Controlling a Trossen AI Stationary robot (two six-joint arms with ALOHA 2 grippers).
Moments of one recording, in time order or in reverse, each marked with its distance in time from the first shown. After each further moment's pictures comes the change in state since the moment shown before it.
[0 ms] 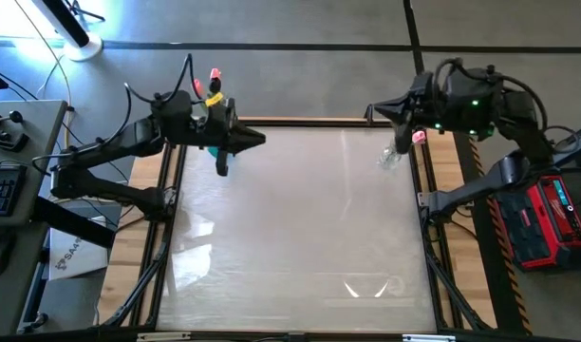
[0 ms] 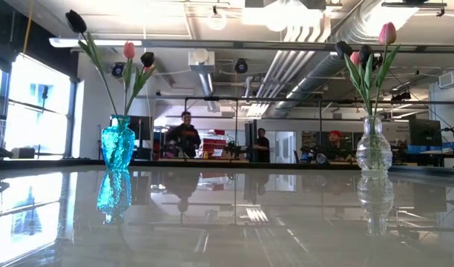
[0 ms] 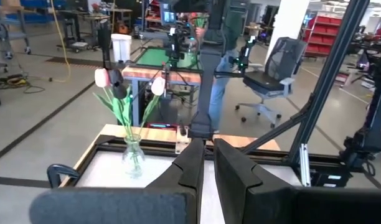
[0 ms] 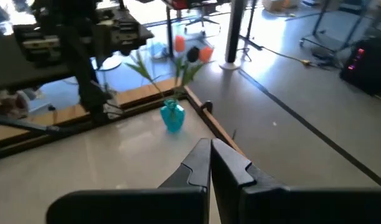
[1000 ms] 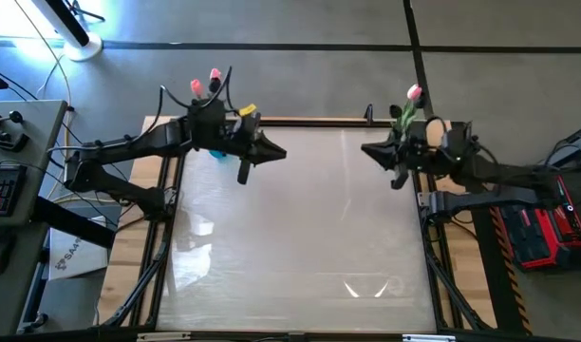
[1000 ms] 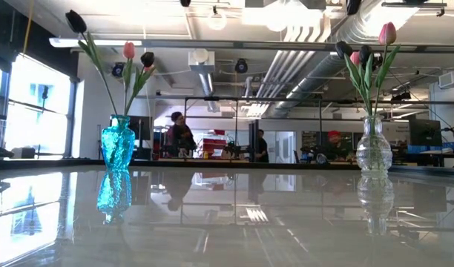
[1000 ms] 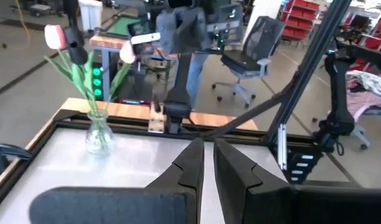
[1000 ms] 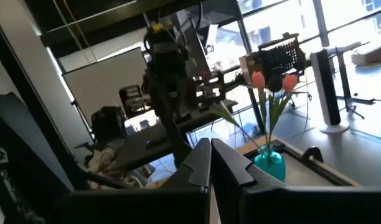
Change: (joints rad) left arm -0.039 0.154 0.000 0.059 0.081 -0.046; right arm 0.002 -0.573 -1.287 1.234 -0.268 0.212
